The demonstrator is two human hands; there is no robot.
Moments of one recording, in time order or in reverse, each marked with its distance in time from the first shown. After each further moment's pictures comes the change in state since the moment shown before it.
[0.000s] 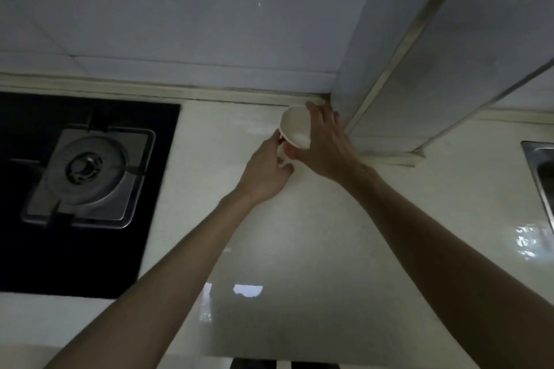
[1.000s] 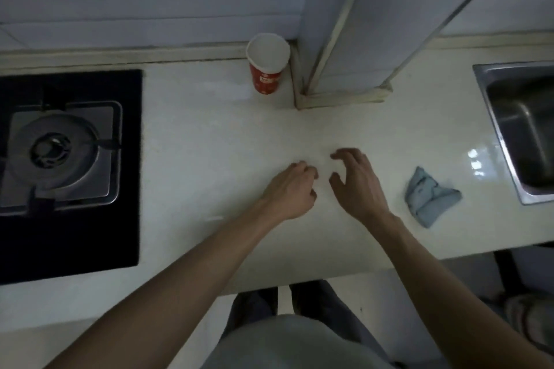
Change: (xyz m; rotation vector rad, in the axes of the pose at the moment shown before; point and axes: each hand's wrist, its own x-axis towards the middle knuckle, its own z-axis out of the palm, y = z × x) left_hand -0.081 -0.018 0.082 0.447 -0.491 0.260; right_hand -0.192 0.022 0.010 0.025 -0.013 0.372
